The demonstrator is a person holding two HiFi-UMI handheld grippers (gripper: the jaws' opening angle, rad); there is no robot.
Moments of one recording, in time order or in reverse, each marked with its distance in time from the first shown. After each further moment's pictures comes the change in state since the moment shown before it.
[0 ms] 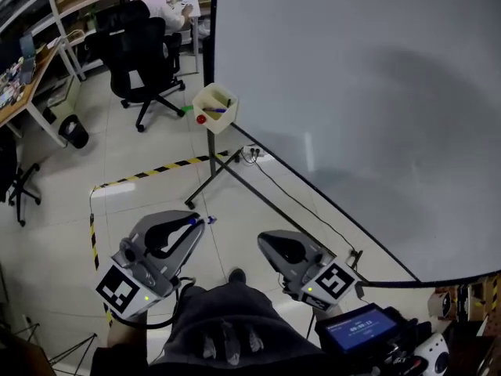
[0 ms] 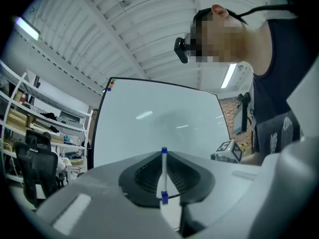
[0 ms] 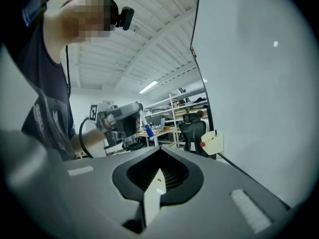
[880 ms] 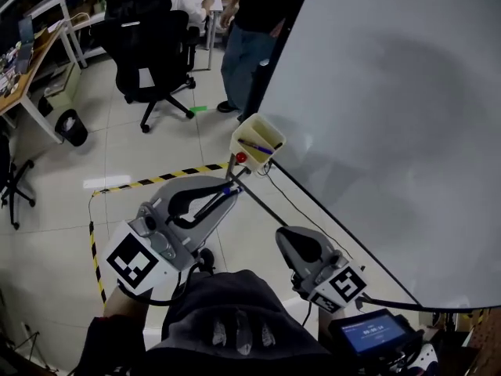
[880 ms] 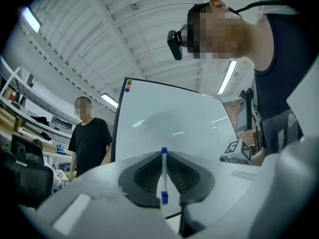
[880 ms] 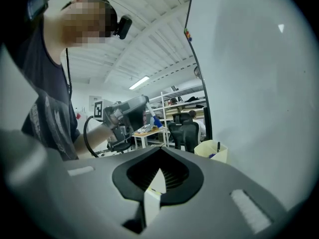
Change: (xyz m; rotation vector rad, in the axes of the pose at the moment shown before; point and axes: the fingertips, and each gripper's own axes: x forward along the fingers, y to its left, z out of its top) left arm 0.027 0.205 0.004 0.034 -0.094 -0.062; right arm 0.164 -0.080 0.022 -0.017 0.045 -0.105
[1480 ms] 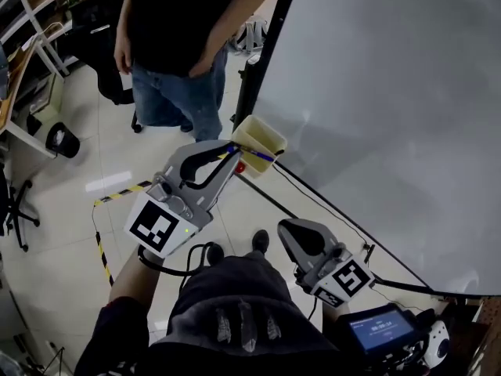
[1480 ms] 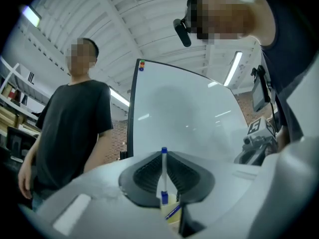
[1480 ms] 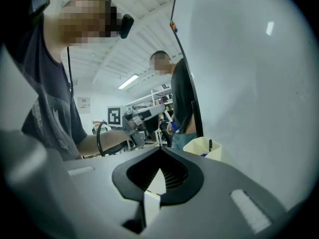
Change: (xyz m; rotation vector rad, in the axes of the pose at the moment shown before) left arm 0.074 0.108 -0.074 0.019 0.048 0.035; right arm 0.045 -0.056 -0.006 0.076 0.017 -0.085
